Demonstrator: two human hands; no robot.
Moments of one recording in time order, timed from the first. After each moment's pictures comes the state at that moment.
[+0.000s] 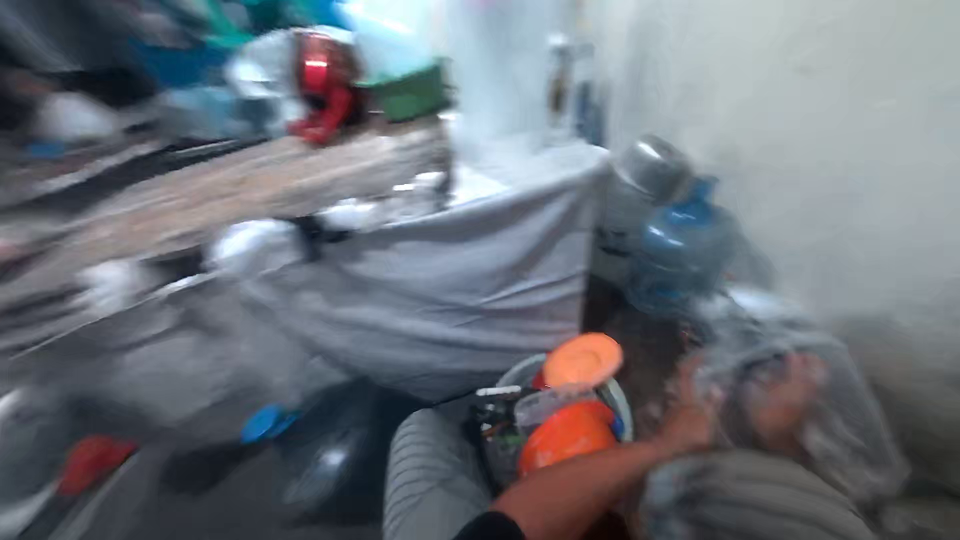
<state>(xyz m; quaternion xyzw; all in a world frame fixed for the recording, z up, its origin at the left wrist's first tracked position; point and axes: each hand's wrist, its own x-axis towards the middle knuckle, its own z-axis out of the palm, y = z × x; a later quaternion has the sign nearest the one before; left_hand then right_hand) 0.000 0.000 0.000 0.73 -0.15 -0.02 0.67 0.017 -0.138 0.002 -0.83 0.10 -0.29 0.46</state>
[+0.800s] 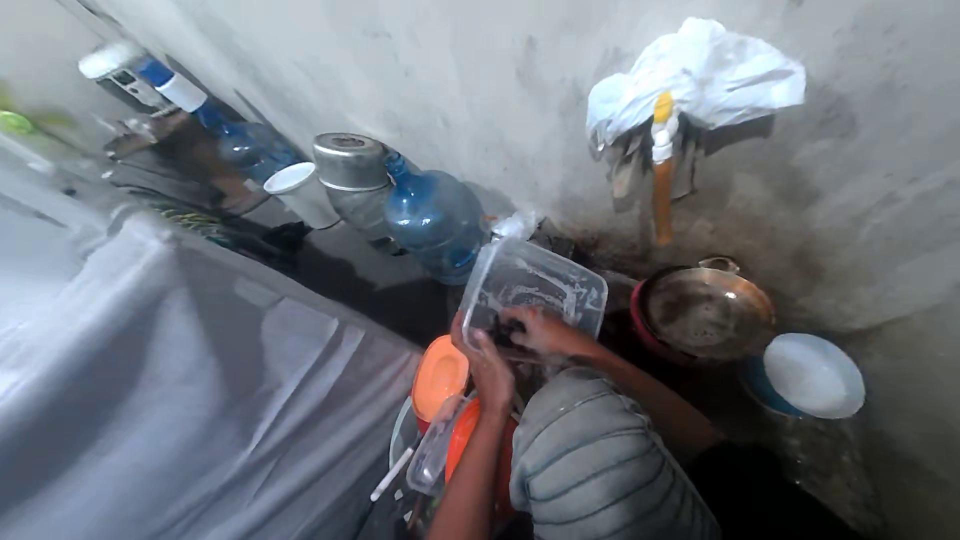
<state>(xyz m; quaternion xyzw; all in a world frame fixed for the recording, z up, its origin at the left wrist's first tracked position) 0.029 0.011 -0.005 0.77 -0.11 0.01 0.63 0.013 -0.142 0.008 -0.90 -0.01 0.01 0.44</state>
